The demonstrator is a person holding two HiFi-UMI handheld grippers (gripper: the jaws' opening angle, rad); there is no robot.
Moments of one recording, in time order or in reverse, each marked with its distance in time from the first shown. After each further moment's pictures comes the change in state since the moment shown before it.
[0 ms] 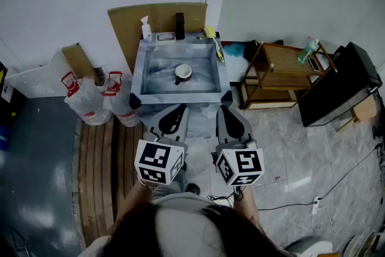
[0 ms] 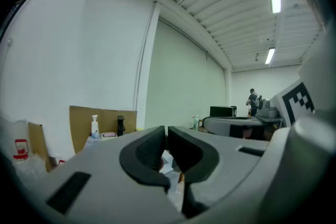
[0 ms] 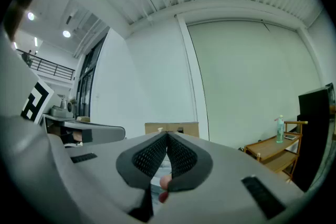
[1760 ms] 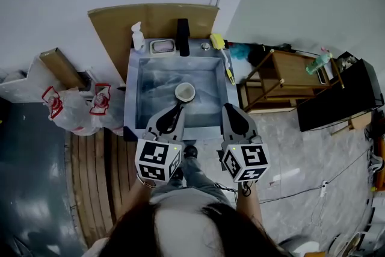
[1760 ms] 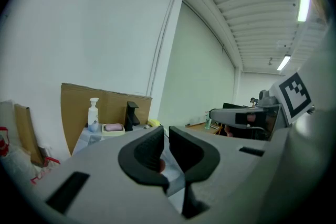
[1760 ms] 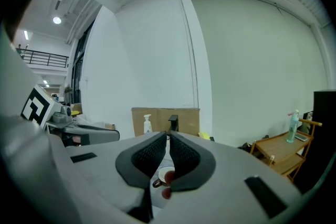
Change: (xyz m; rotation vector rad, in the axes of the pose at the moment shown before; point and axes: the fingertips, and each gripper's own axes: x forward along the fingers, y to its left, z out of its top) left arm 0.170 0.168 -0.040 -0.123 0.120 0.005; right arm 0.225 -0.061 -0.041 -0.012 0.198 -0.006
